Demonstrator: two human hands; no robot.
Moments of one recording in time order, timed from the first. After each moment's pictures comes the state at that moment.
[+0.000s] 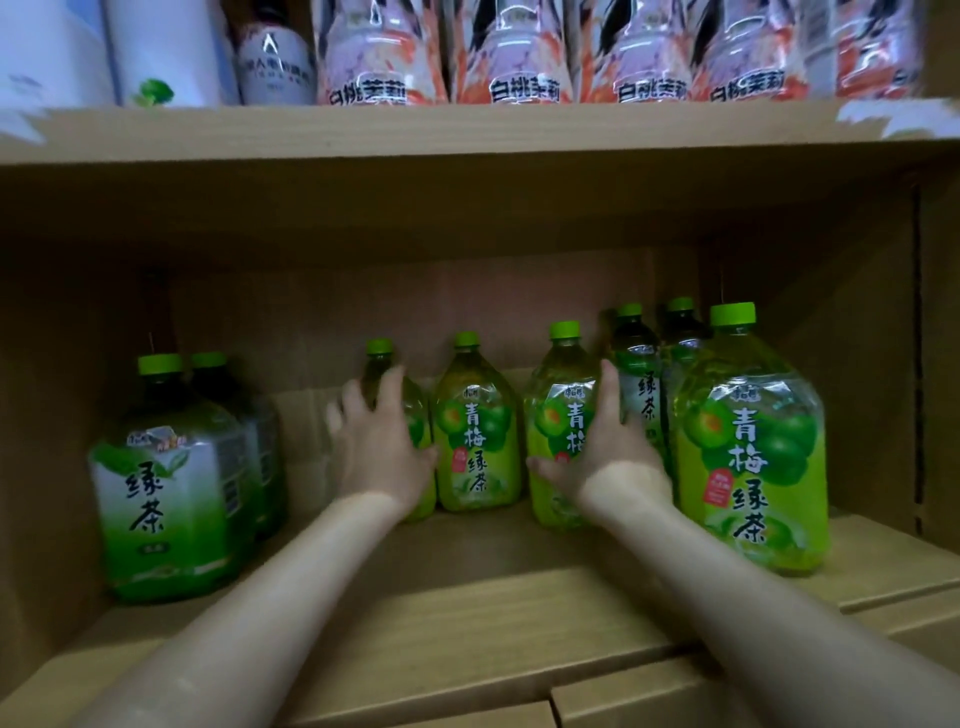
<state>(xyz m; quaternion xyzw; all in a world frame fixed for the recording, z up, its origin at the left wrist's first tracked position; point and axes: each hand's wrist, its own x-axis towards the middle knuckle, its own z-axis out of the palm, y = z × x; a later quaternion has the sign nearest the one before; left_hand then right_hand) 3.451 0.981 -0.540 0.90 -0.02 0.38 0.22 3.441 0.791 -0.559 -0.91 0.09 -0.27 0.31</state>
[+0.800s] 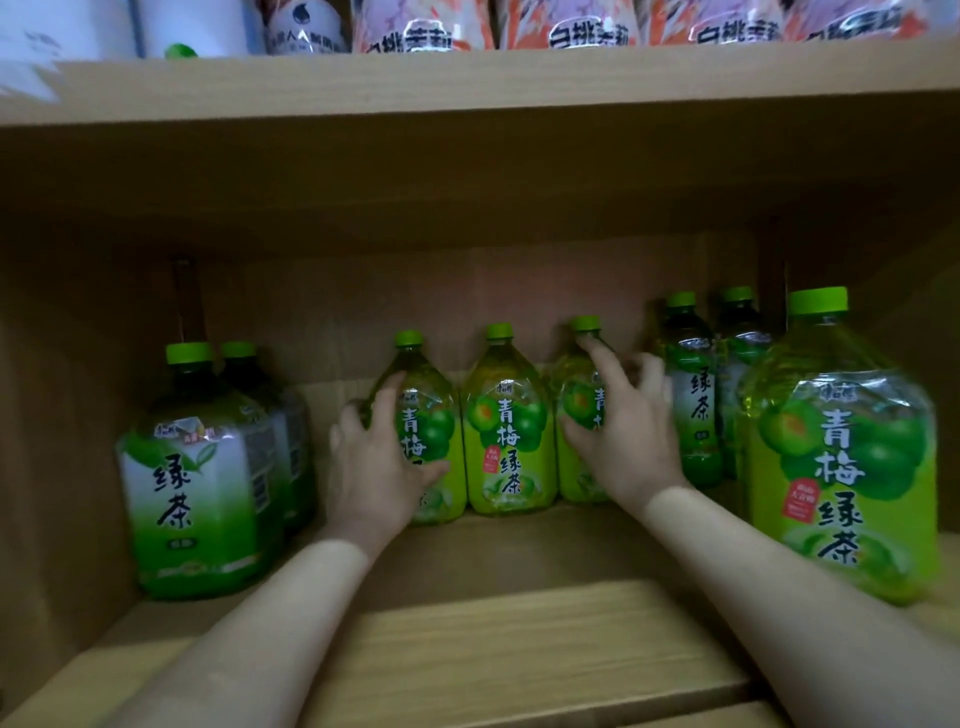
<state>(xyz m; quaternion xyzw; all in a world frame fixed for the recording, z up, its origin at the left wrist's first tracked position) 3.490 1.024 -0.566 0.89 -0.01 0.39 0.24 3.489 0.801 -0.558 -0.85 -0.04 -0.44 0.29</state>
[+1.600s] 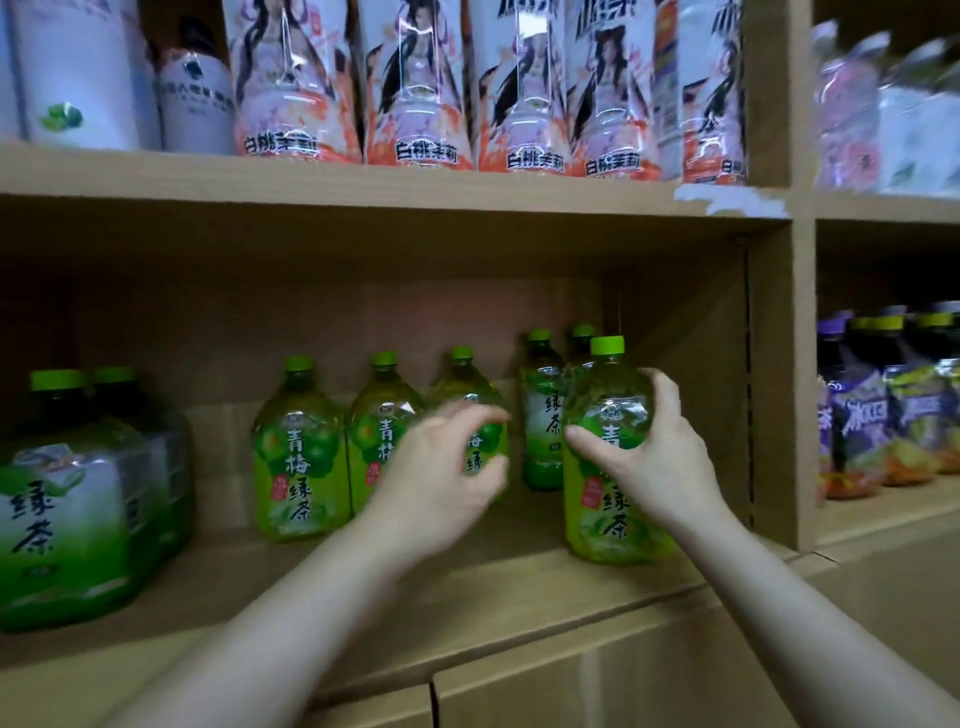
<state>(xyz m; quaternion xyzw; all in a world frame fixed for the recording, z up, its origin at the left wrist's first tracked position) 3.394 0.893 -0.536 0.83 -0.35 0.35 0.27 3.364 0.689 -0.550 -0.83 0.07 -0.38 0.39</state>
